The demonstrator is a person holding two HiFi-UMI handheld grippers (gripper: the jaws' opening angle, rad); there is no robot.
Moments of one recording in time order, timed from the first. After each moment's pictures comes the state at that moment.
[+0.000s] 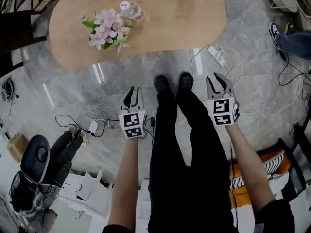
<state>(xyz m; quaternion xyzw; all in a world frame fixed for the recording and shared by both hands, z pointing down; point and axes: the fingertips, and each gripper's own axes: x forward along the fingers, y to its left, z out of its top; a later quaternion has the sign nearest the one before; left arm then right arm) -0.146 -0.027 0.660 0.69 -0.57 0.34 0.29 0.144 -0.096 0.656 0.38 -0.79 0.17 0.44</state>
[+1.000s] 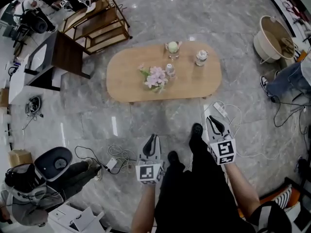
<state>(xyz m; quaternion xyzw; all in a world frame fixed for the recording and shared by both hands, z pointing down) -0.154 0.076 0.311 0.74 -0.64 0.12 0.15 0.059 -0.020 0.324 0.42 -0.88 0.11 0.21</state>
